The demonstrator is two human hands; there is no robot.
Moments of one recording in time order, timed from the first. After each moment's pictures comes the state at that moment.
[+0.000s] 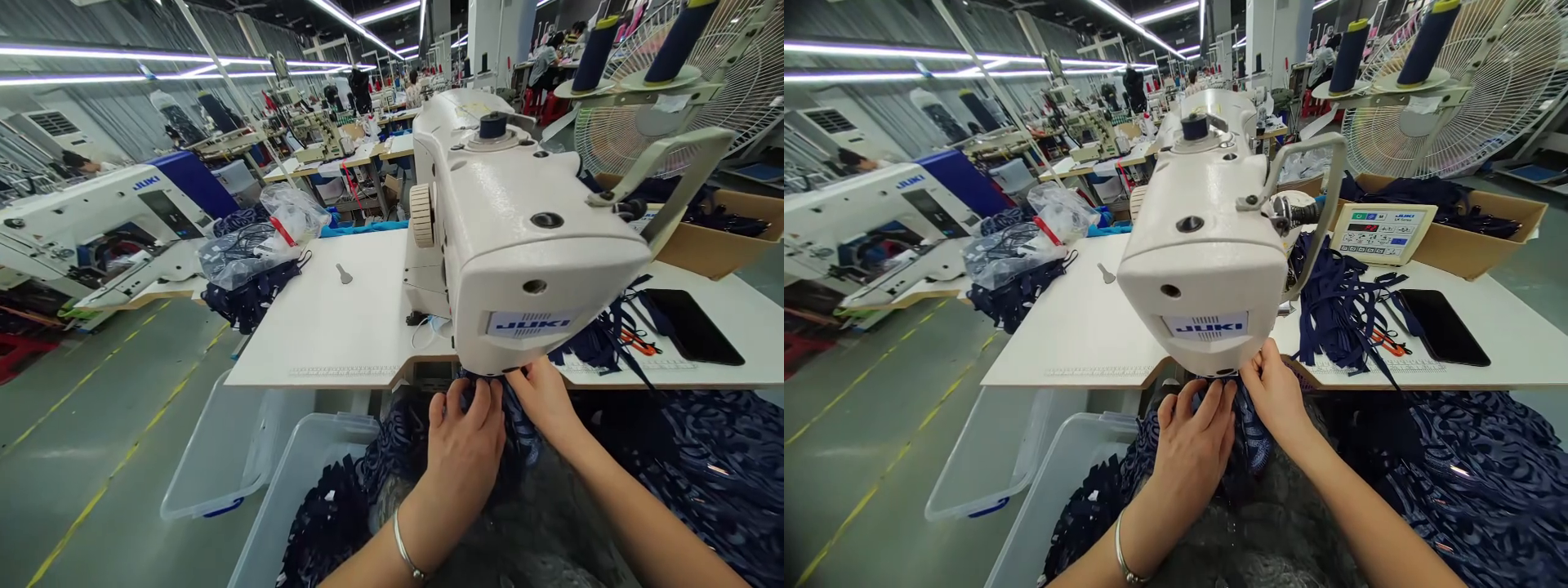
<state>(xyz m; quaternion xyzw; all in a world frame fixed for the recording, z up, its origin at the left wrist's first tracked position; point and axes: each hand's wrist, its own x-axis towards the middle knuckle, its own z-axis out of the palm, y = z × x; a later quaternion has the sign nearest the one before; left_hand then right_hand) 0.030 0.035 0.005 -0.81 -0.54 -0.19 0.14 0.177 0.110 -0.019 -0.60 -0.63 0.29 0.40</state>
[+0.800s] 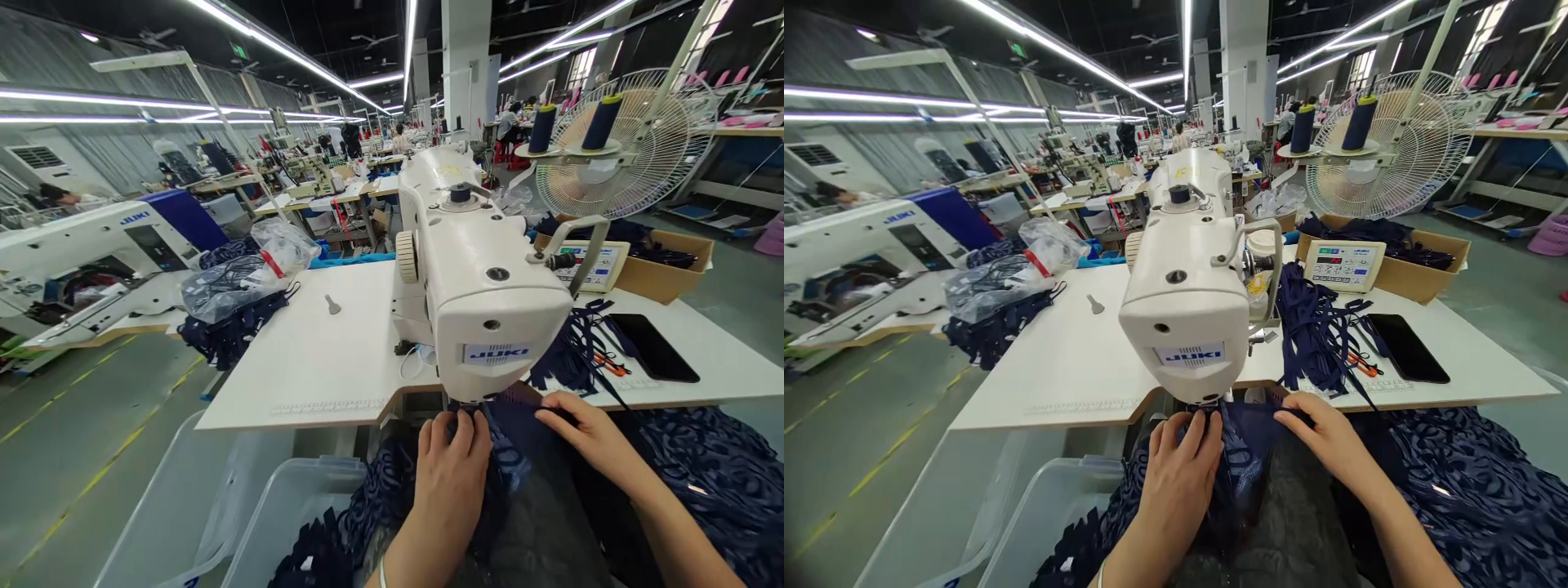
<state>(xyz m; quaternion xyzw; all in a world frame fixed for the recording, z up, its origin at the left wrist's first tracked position) 0.022 0.039 0.000 -0.82 -0.51 -0.19 0.18 0.269 0.088 -0.035 -0.56 -0.69 0.29 0.35</state>
